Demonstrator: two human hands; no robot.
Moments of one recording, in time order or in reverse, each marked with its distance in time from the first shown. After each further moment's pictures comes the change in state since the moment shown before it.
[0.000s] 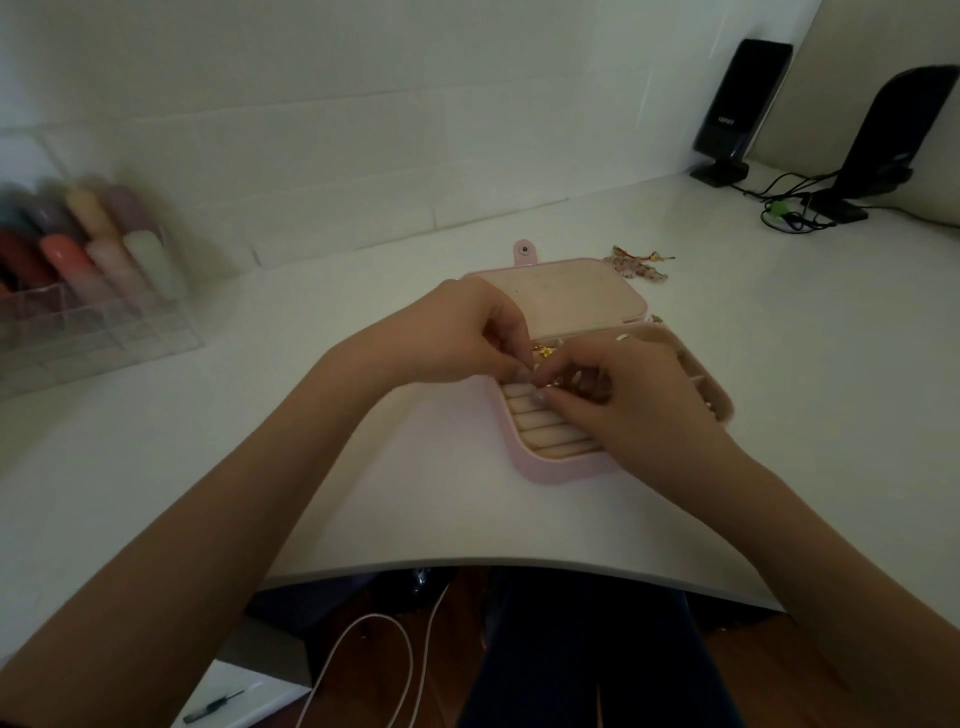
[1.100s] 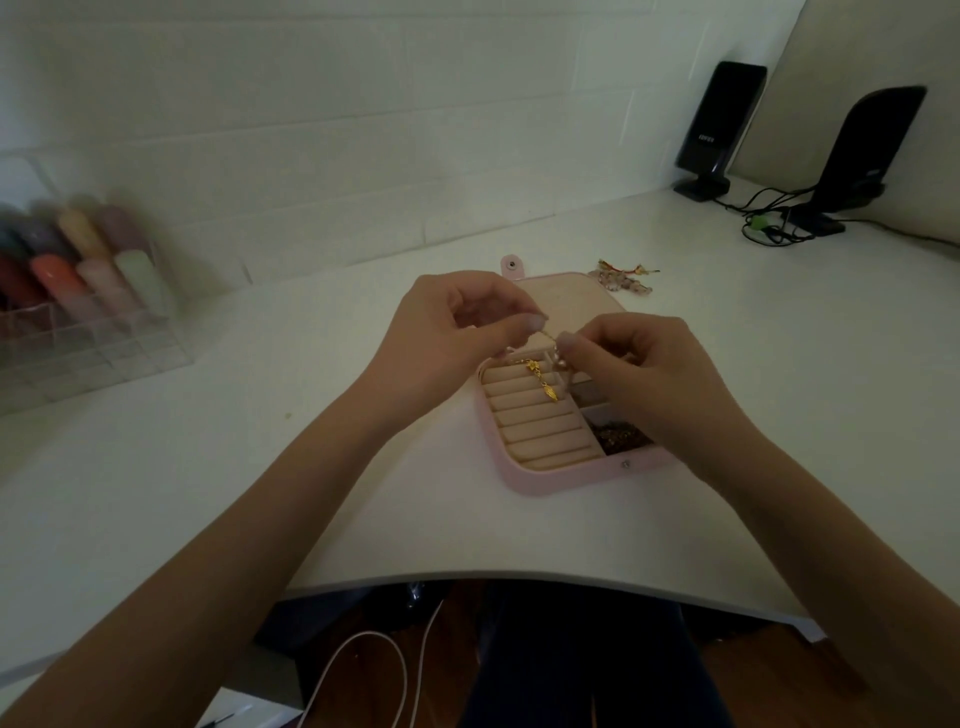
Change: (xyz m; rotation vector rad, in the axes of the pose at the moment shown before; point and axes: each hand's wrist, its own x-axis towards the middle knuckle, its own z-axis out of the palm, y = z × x) left_hand -0.015 0.015 0.017 -0.555 0.435 0.097; right_hand 0.008 0.001 -0.021 0.321 0.099 0.224
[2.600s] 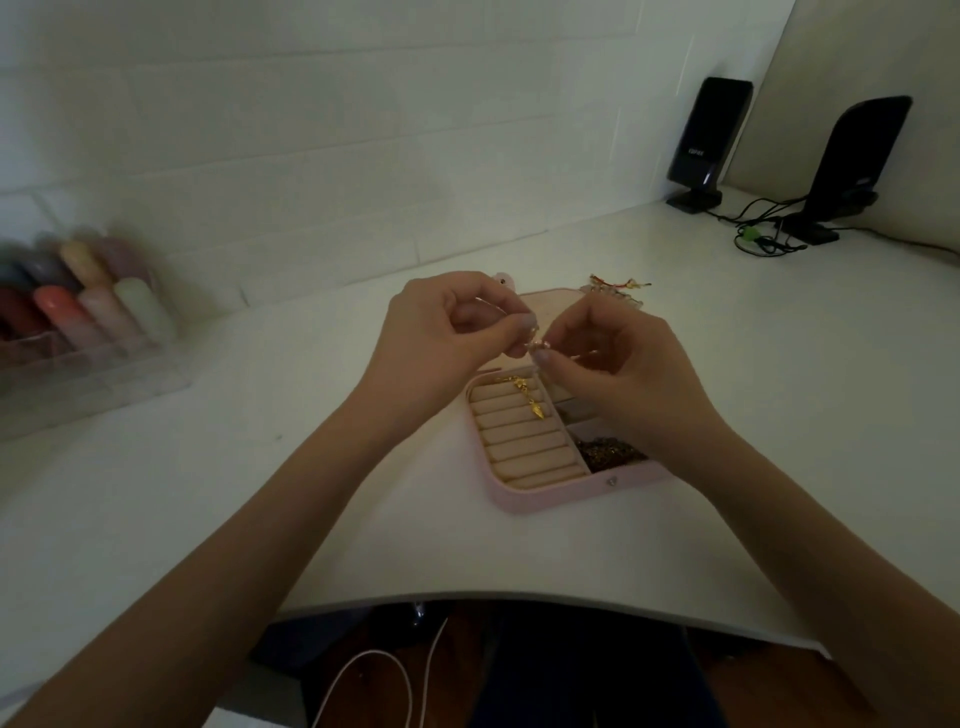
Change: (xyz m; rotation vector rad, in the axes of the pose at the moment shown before) left_hand 0.006 0.011 0.009 0.042 0.078 -0.002; right_hand 0.010 0.003 -0.002 0.141 -0.012 -0.156
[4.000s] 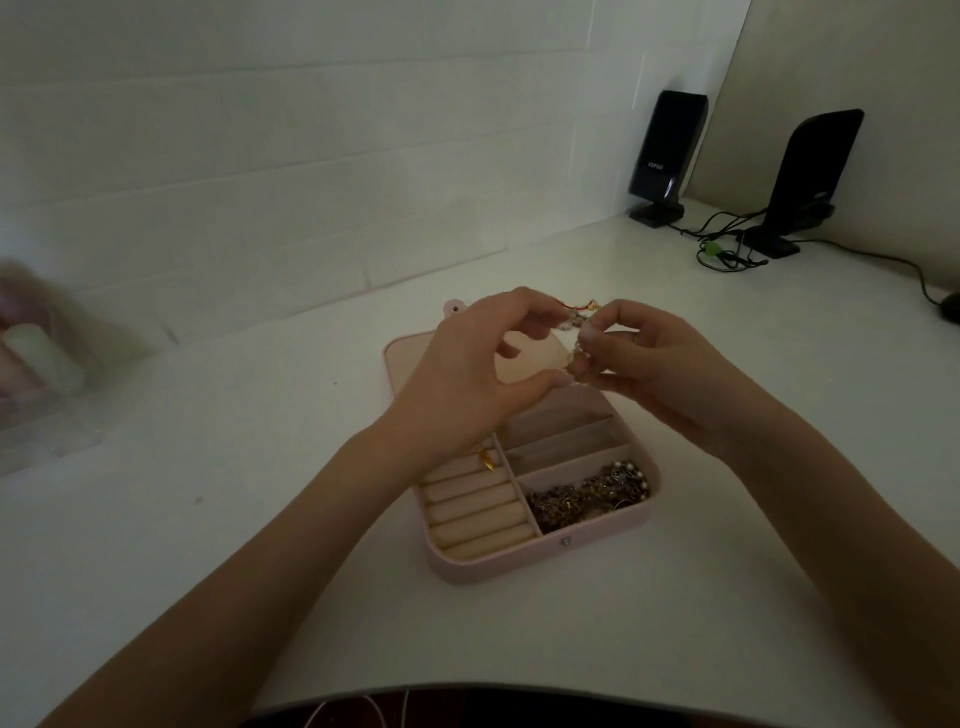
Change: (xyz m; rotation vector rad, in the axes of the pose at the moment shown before) left_hand 0.037 -0.011 0.048 0.282 -0.168 0.330; right_hand 0.040 0.038 -0.068 0.388 -0.117 0.320
